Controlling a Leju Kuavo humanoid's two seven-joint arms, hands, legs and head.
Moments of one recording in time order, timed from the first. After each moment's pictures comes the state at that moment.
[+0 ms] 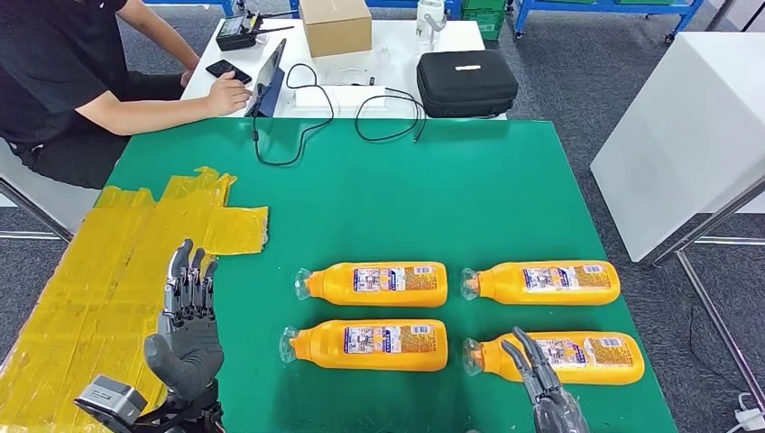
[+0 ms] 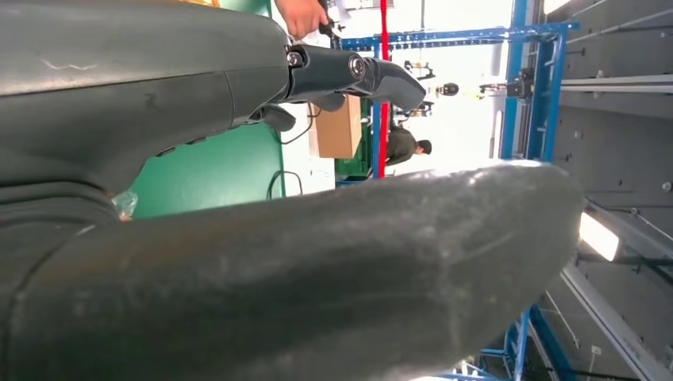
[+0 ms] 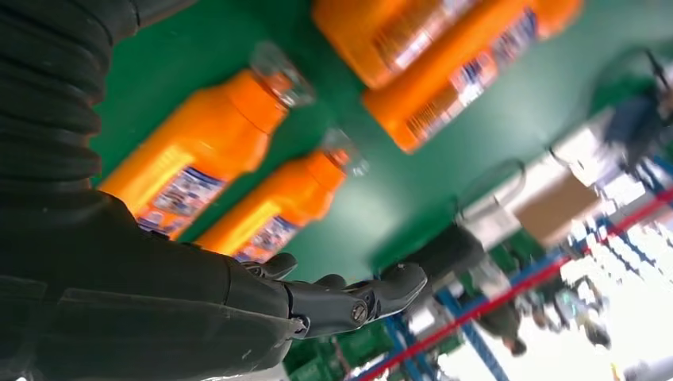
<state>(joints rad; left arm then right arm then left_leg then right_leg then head) 0.25 -0.34 -0.07 -1.74 -0.13 -0.09 -0.68 0.70 0.00 0.10 -2.13 0.86 -0.06 -0.29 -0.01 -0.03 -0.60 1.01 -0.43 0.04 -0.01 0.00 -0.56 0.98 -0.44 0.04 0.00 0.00</state>
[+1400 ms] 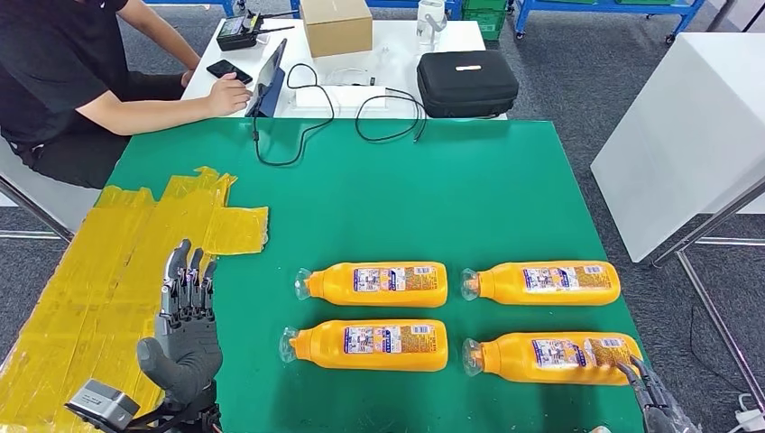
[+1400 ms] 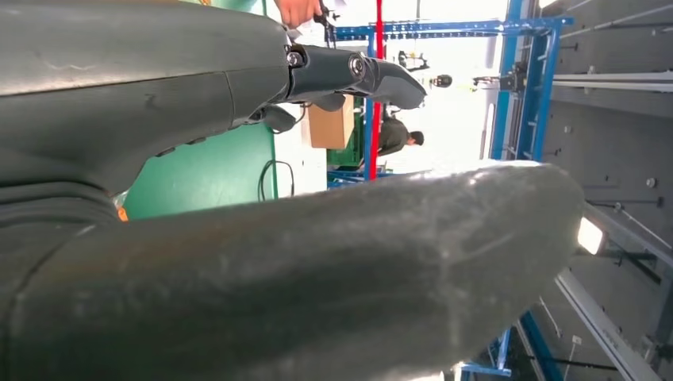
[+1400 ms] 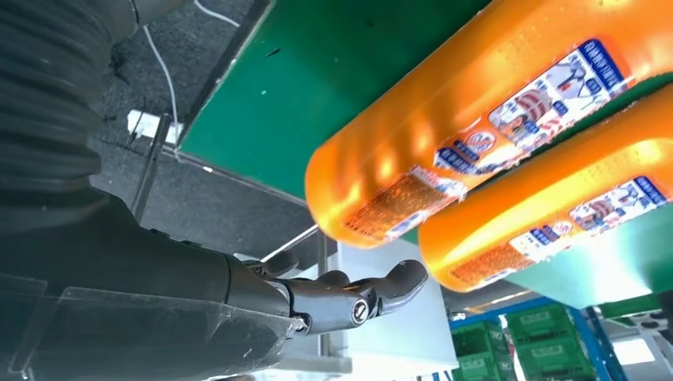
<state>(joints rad) 0.26 -0.34 -0.07 -1.75 -0.09 -0.13 -0.68 0.37 0.30 -0.80 -1.92 1.22 0.31 -0.69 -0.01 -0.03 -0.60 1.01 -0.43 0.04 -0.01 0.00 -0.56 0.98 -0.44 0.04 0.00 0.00</state>
